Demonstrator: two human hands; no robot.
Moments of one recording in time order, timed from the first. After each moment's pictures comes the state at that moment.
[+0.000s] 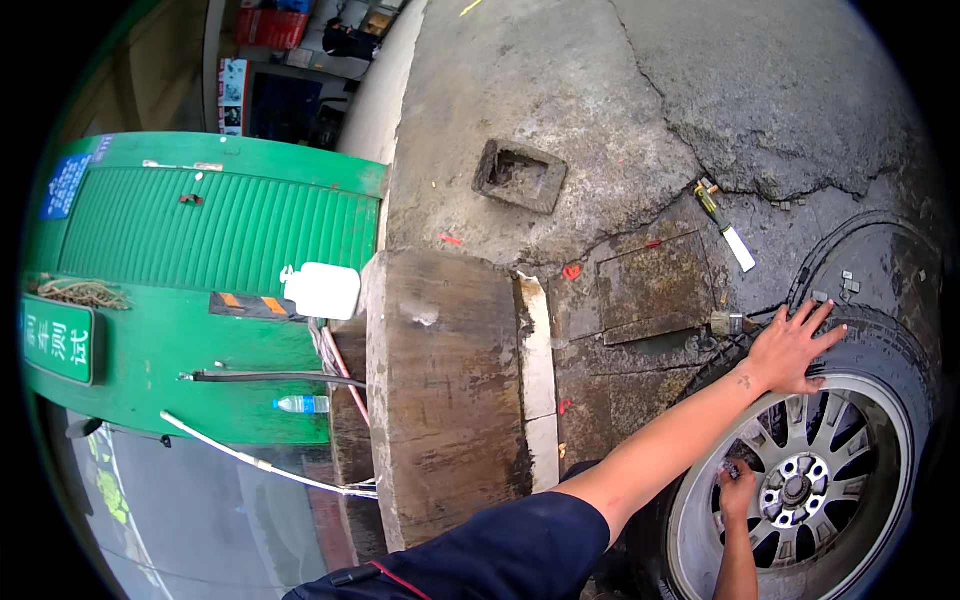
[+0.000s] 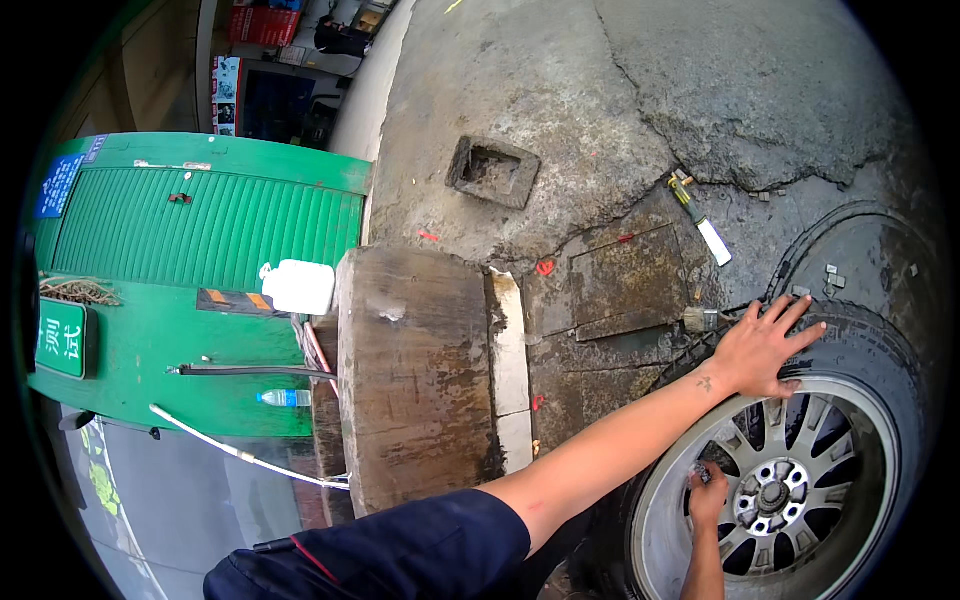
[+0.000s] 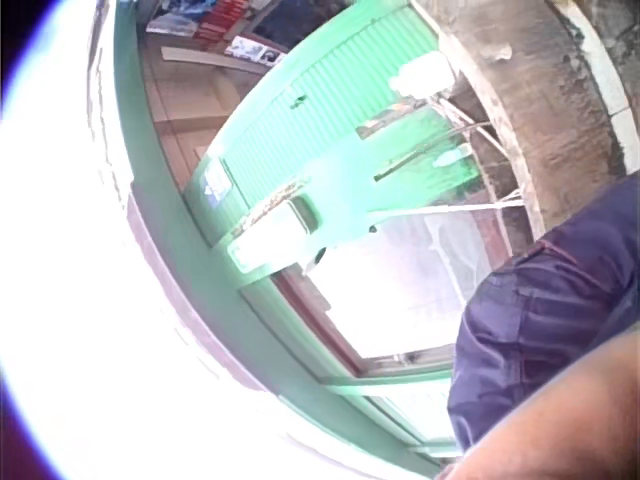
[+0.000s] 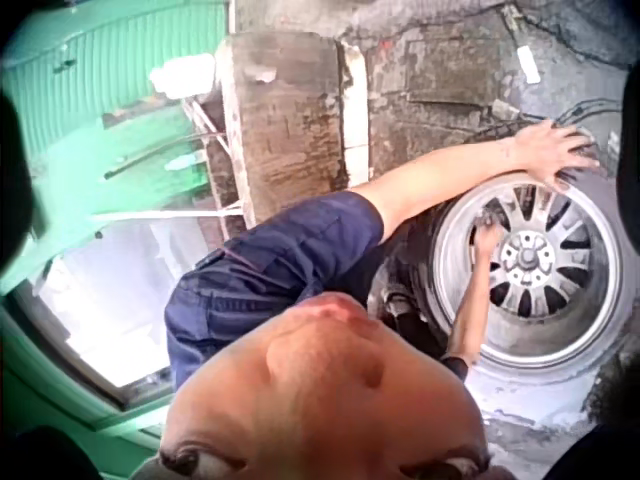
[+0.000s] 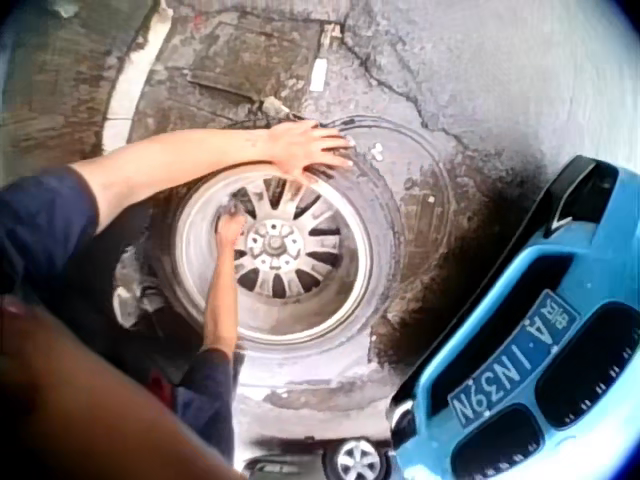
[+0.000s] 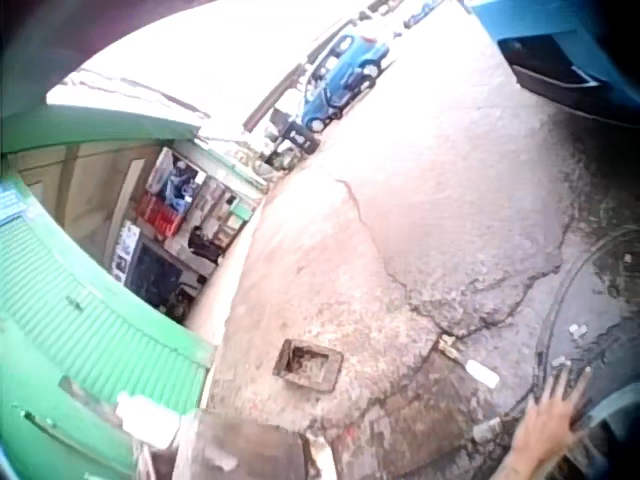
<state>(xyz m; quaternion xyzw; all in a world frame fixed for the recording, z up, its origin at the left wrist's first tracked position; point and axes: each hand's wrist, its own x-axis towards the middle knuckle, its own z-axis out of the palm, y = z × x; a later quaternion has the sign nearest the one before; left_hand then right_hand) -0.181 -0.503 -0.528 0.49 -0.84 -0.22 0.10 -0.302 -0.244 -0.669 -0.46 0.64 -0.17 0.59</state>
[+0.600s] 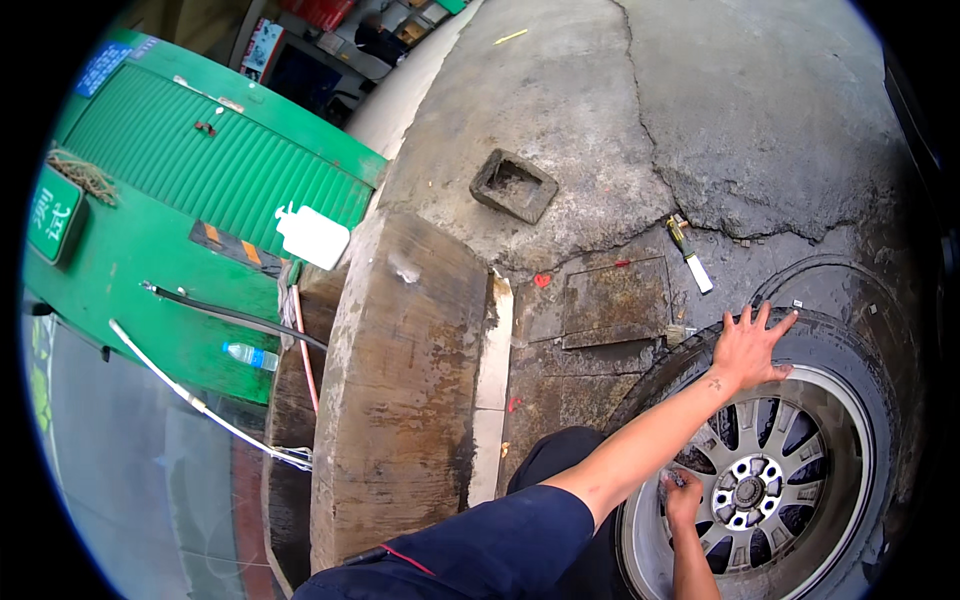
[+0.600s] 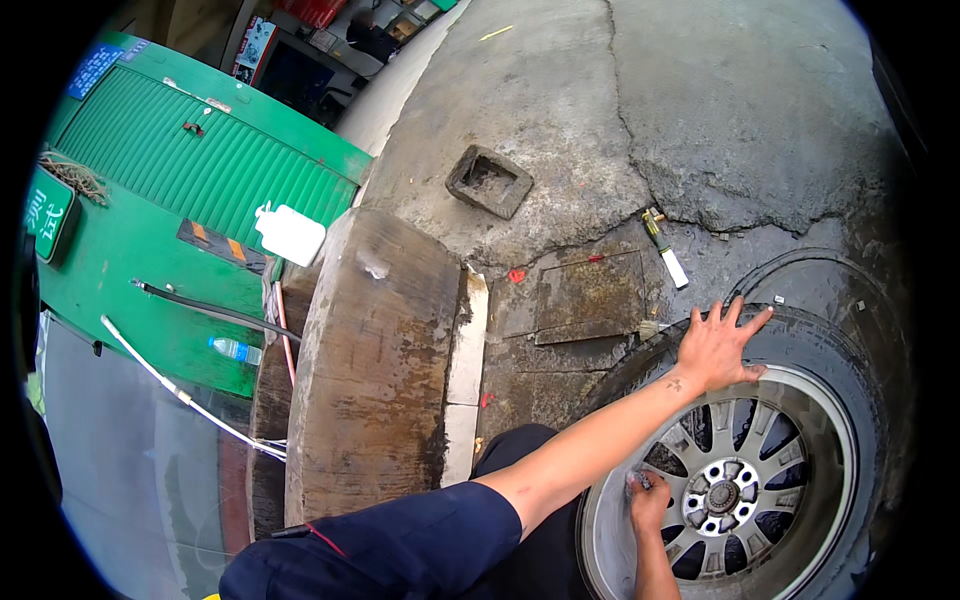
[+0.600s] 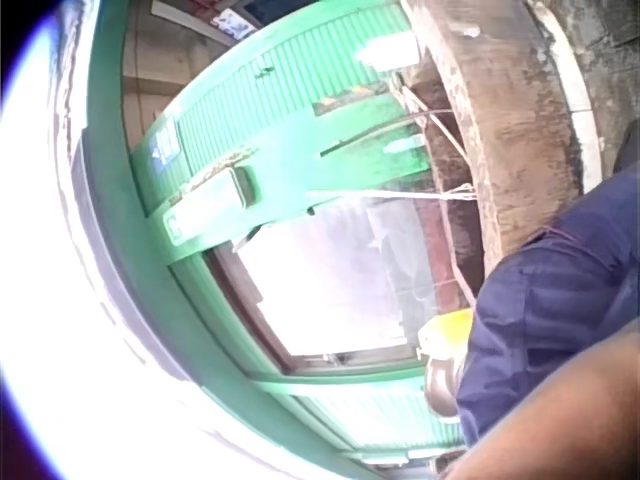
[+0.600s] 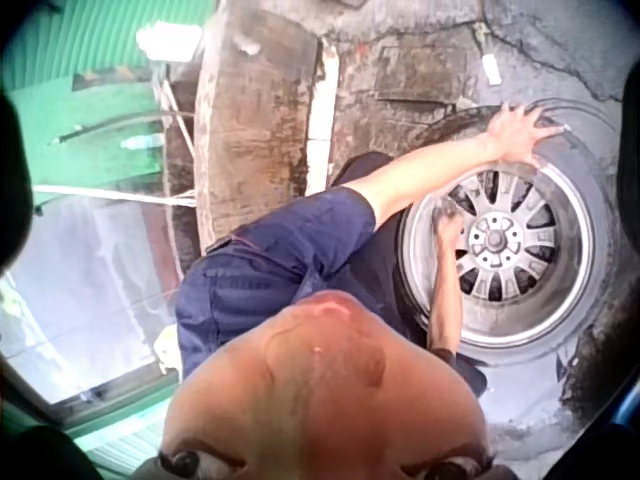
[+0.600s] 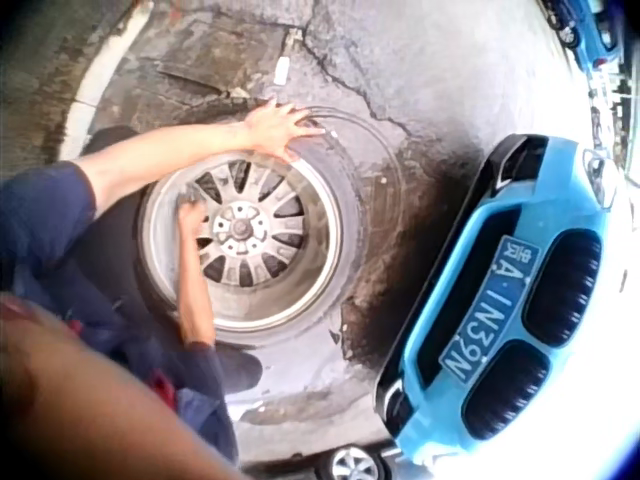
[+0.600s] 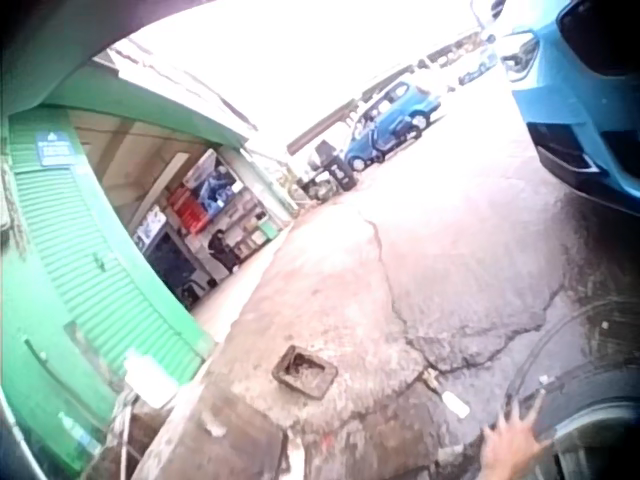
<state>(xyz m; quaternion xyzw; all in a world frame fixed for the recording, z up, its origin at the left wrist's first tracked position) -0.226 -0.475 -0.492 0.64 -0.76 -0.13 0.01 -0.306 -0.222 -0.644 -0.45 0.60 -0.26 0.61</state>
